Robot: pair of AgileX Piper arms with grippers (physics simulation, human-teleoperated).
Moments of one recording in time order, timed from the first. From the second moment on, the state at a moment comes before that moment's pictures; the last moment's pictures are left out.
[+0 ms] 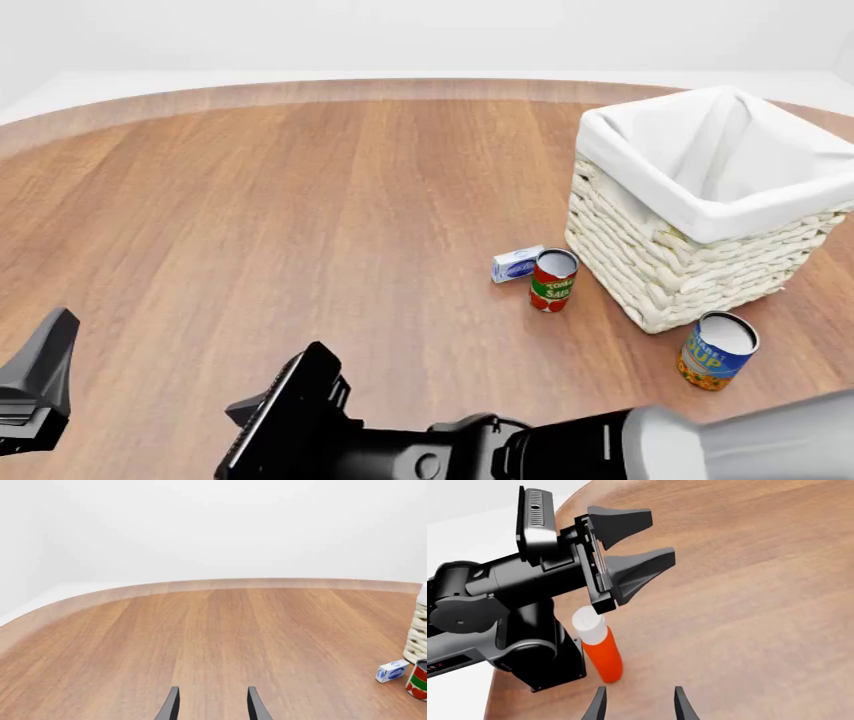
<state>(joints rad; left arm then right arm) 0.00 0.01 0.00 0.00 0.00 1.32 1.72 -0.83 -0.41 0.08</state>
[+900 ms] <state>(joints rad) 0.00 0.01 0.00 0.00 0.00 1.41 1.78 -0.95 -0.34 0.16</state>
